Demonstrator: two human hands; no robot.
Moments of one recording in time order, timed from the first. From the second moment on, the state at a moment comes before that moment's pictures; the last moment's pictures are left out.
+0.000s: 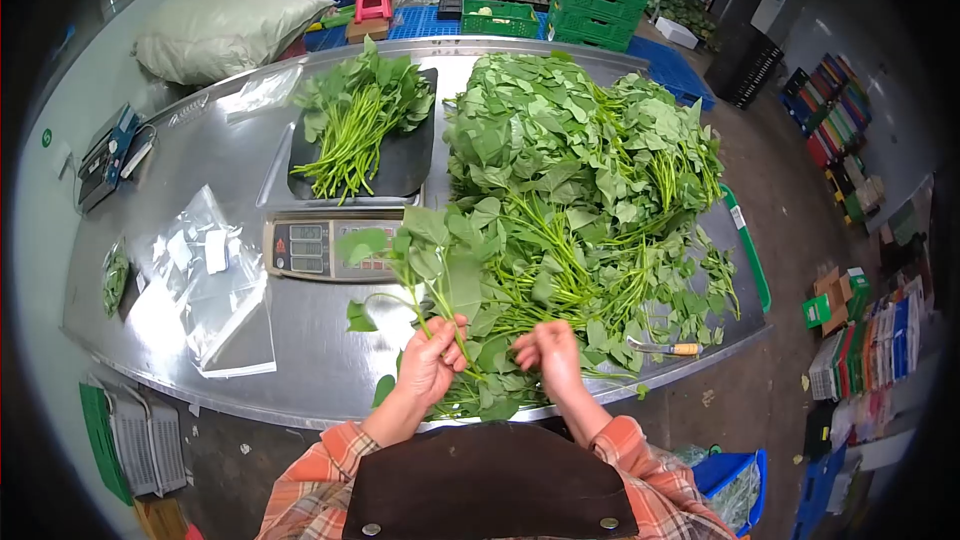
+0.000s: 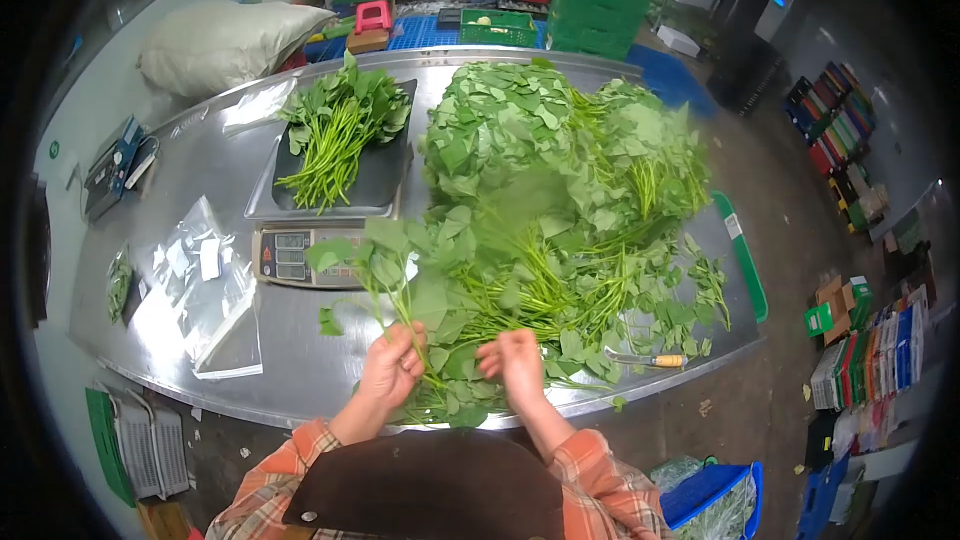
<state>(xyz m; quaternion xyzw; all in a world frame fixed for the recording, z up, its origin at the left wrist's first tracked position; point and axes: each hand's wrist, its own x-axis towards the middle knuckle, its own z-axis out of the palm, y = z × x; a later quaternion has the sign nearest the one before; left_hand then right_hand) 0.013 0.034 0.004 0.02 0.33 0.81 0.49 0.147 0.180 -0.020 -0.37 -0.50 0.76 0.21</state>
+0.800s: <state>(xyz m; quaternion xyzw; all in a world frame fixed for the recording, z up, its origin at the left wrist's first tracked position) -0.045 0.027 0.030 0.05 0.46 0.87 0.17 0.144 0.204 0.007 -0.11 -0.90 0.35 0.24</state>
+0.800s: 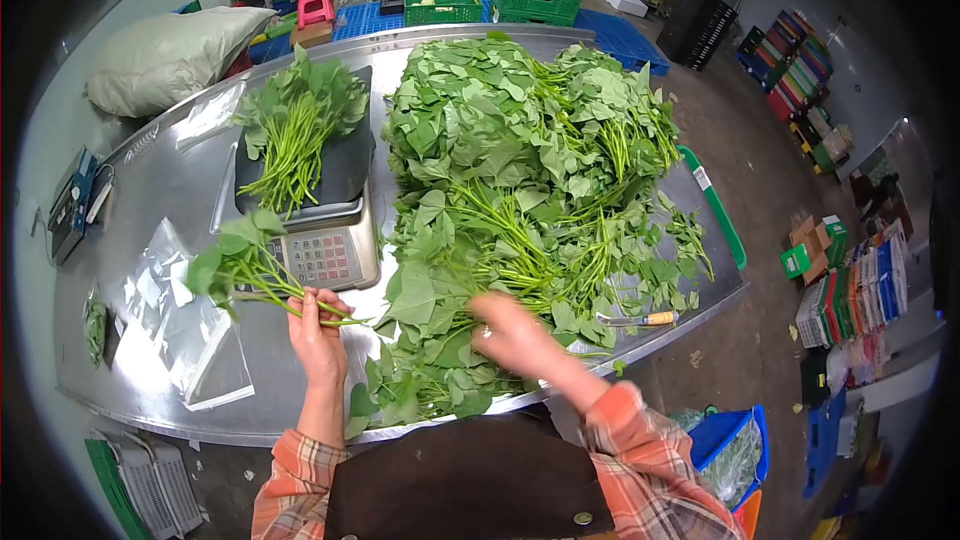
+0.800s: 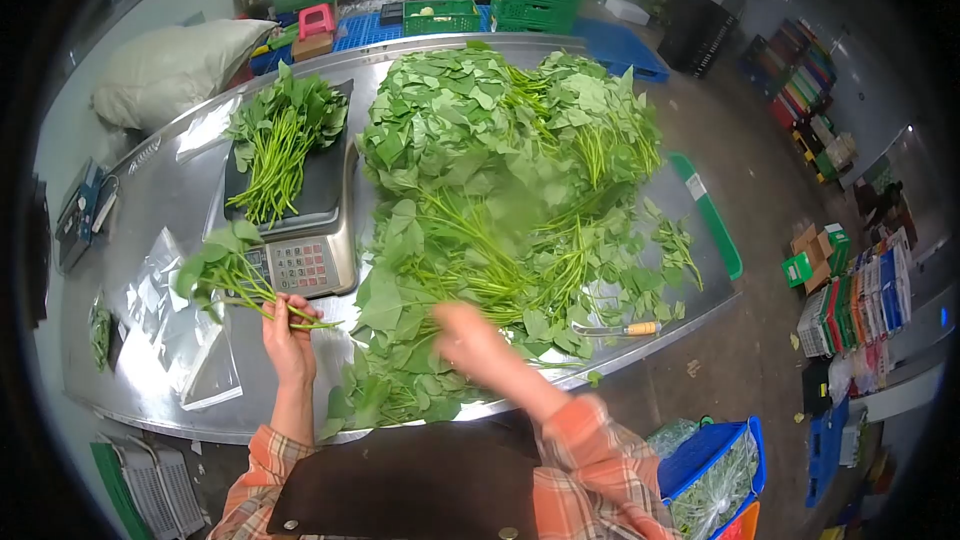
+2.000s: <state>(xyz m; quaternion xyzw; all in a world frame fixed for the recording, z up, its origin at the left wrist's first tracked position) -0.018 0.019 -0.009 -0.09 0.36 0.84 0.41 0.122 0.152 0.027 -0.14 -0.32 0.92 0.18</state>
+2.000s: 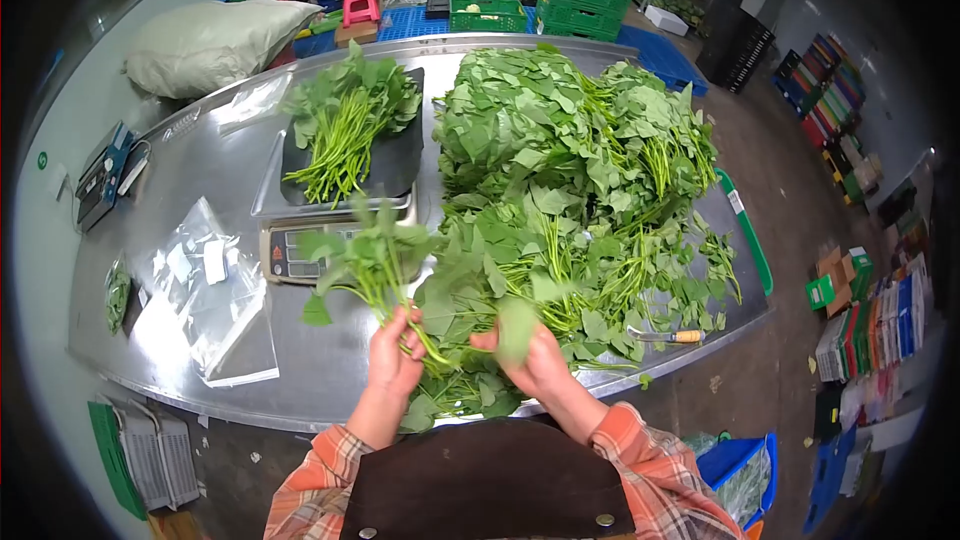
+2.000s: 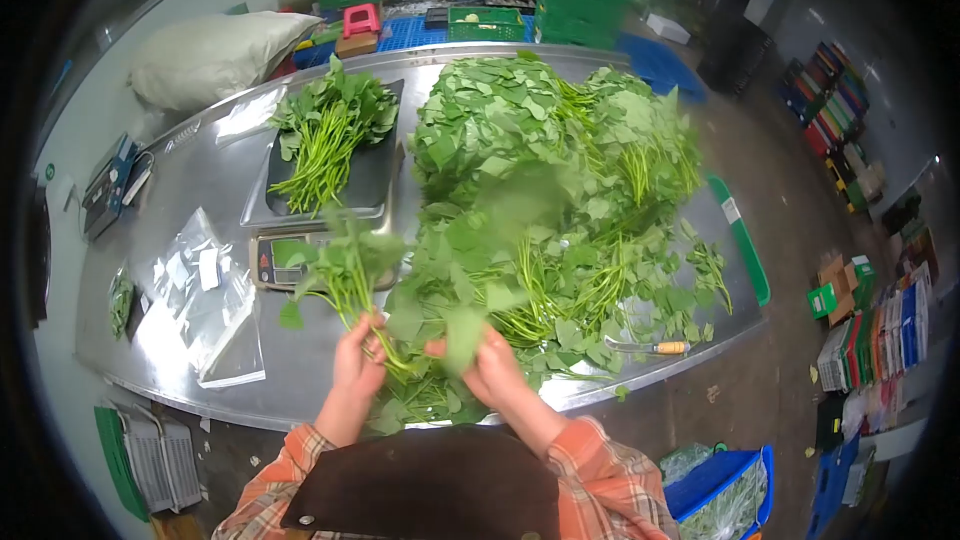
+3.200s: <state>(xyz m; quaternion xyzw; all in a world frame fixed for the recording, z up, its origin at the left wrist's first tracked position) -0.010 0.008 0.060 0.17 0.47 0.68 0.54 0.111 0.134 -0.001 -0.09 -0.47 0.87 -0.10</state>
